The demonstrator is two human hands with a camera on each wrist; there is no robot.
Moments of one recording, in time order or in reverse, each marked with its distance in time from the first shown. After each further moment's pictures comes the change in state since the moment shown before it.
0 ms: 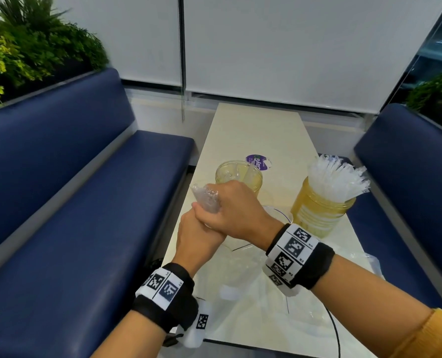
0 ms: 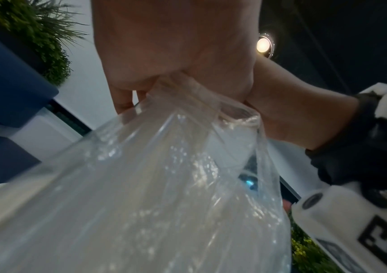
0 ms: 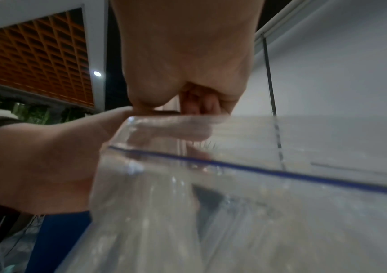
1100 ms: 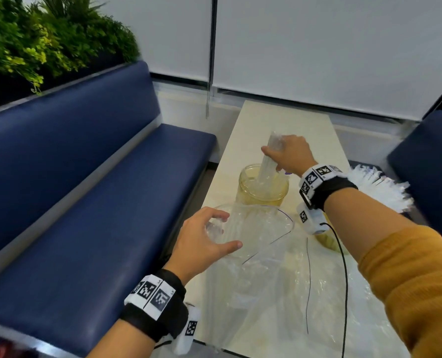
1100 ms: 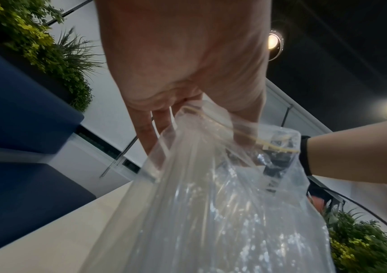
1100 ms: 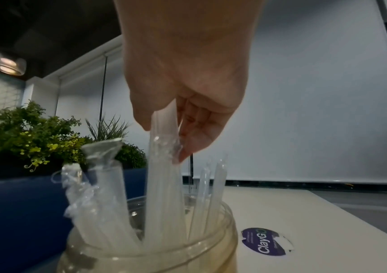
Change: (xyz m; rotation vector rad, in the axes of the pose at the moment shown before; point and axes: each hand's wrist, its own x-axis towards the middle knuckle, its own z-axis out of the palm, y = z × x) left_hand 0.001 -0.030 -0.039 0.126 -0.078 0.027; right_hand 0.113 0.163 -0.012 -0.080 -0.016 0.493
